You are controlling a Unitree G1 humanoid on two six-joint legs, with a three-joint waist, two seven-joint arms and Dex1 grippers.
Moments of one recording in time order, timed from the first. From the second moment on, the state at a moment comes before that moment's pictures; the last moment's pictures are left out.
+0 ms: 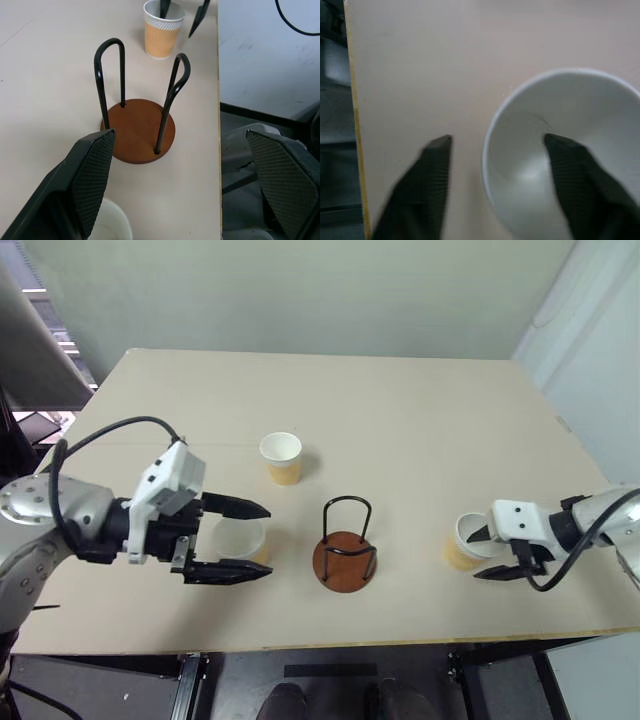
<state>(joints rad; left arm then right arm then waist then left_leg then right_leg) -0.28 1.16 0.27 -0.45 -0.87 0.79 -1.24 -0.41 -1.11 0.17 -0.16 0.12 0.32 1.41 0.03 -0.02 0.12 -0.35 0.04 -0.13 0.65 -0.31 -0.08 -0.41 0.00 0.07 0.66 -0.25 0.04</state>
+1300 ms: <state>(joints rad) -0.04 0.94 0.48 -0.65 -0.92 0.70 -0.85 -0.99 -0.82 0.25 -0.21 0.45 0.48 1.60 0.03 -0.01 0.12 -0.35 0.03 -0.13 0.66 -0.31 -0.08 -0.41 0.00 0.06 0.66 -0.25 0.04</state>
